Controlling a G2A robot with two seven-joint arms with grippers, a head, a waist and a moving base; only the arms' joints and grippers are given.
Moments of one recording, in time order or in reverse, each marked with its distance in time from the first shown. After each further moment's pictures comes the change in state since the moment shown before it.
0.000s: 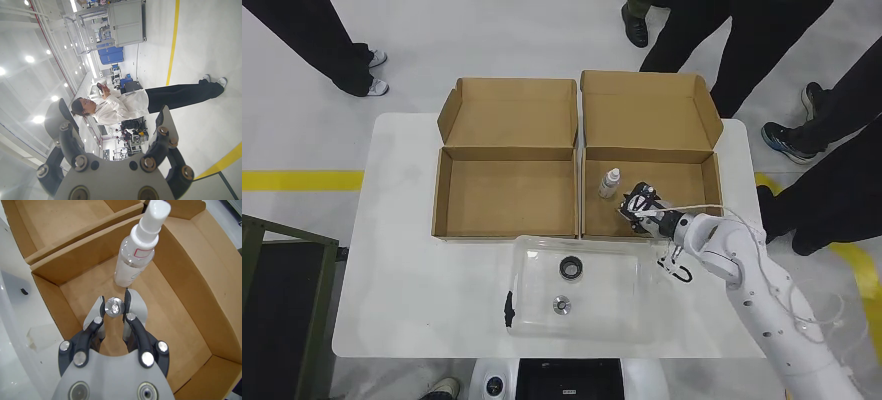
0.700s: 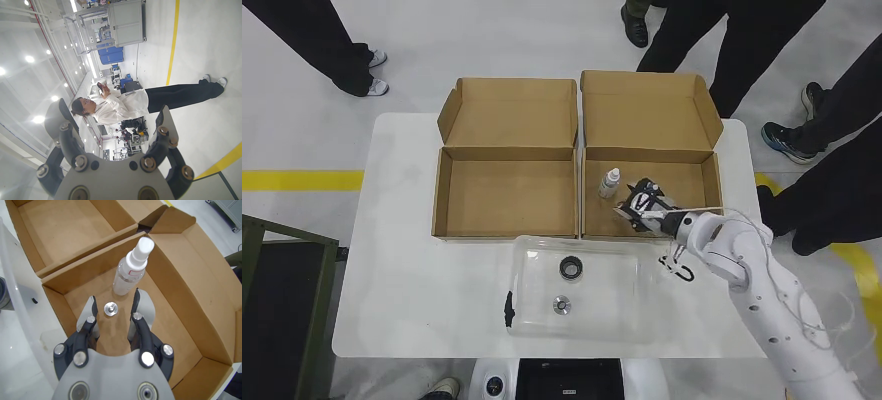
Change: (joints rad) left arm 0.000 0.000 0.000 0.000 0.000 0.000 0.000; right arm -0.054 0.009 0.062 -0.112 0.016 0.008 -0.011
